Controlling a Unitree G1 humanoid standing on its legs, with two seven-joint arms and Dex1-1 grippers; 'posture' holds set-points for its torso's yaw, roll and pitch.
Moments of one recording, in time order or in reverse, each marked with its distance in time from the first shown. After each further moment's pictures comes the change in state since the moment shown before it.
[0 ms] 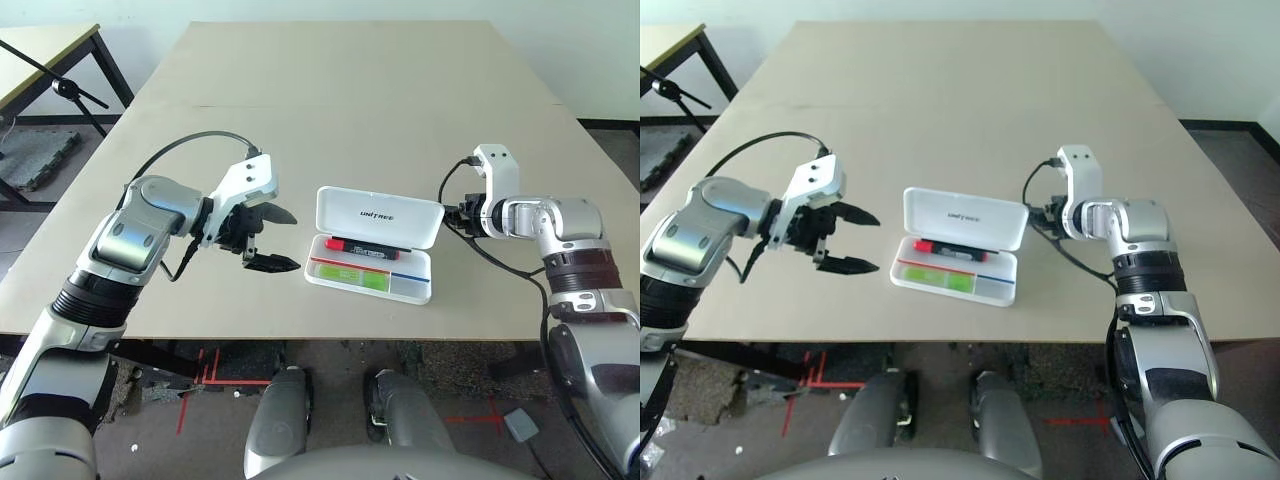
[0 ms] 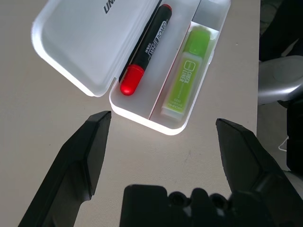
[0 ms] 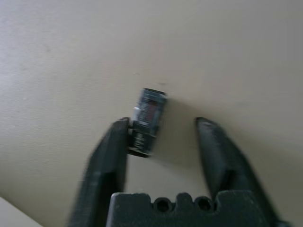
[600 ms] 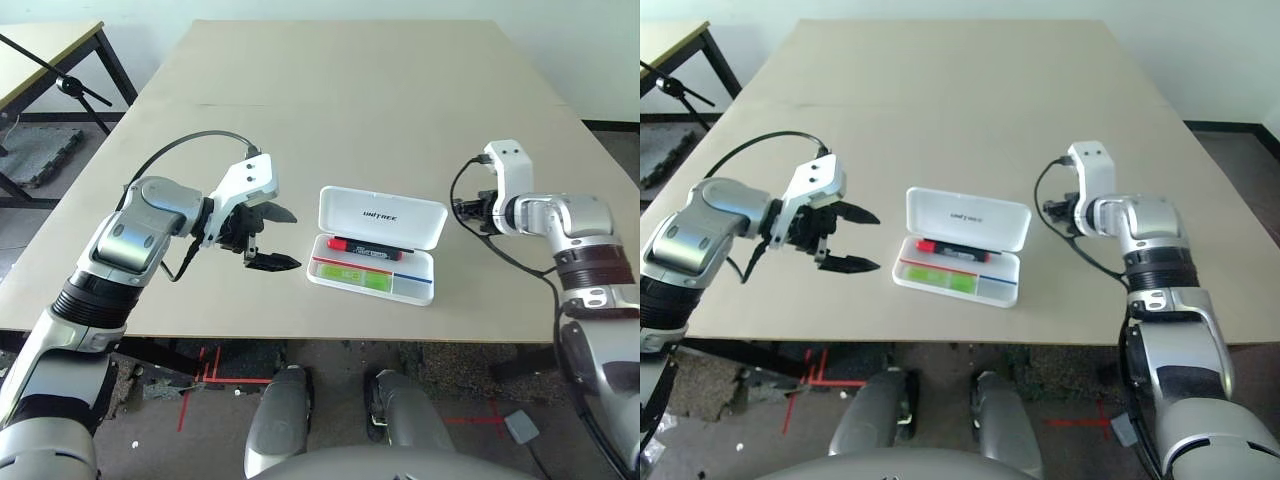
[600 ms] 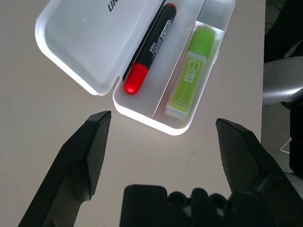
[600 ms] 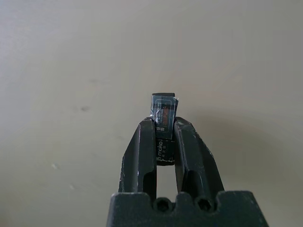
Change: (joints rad) left arm 0.004 -0.003 -0.001 -0.001 -0.001 -0.002 0.014; right arm 0.001 -0.165 0.017 0.004 -0.048 -0.023 0.059
